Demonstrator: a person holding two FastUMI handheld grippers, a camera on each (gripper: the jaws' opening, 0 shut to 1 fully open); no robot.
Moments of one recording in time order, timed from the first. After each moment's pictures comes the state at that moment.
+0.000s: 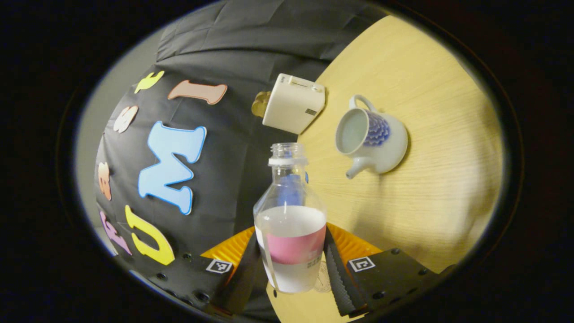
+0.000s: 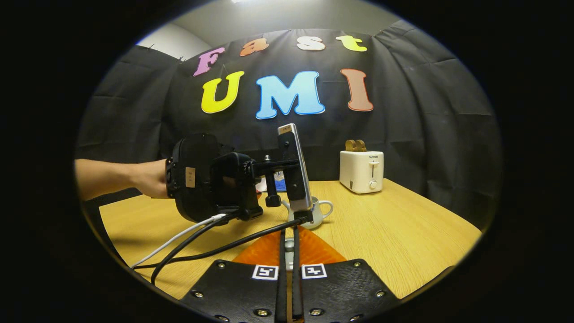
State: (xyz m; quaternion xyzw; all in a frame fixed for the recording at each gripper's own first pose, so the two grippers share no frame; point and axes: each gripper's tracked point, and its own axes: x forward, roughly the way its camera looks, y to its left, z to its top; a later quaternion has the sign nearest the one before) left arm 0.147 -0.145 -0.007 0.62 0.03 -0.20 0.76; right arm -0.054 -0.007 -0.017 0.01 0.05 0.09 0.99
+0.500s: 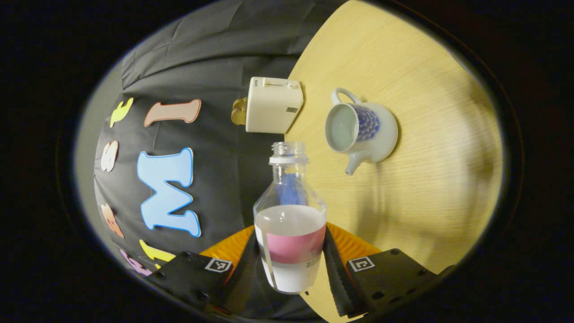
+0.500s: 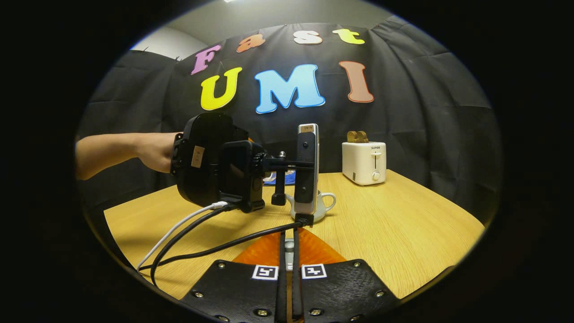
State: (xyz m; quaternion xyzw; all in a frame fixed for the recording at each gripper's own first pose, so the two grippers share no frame) left arm 0.150 -0.152 0.009 0.70 0.04 -0.21 0.68; right arm -0.056 -0.004 -0.023 0.03 0.07 0.11 0.99
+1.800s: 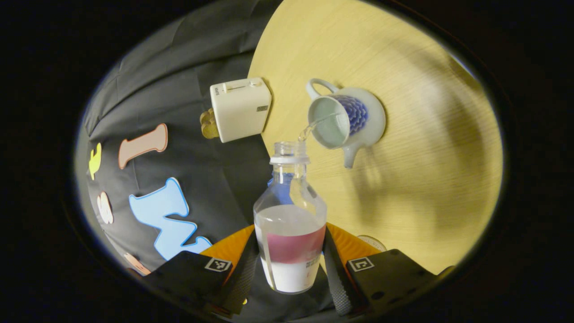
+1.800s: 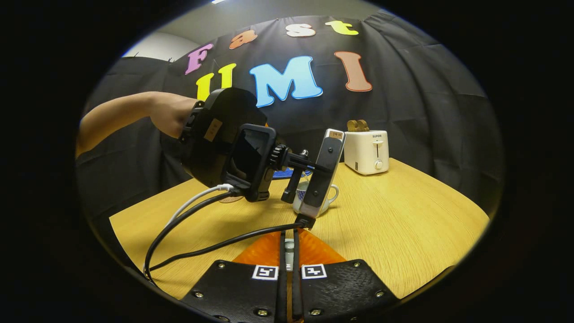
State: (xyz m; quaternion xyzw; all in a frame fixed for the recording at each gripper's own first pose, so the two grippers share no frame) left arm 0.158 -0.171 0.025 0.80 0.07 -0.22 0.55; right arm -0.053 -0.004 -0.030 0.05 0.10 0.11 0.99
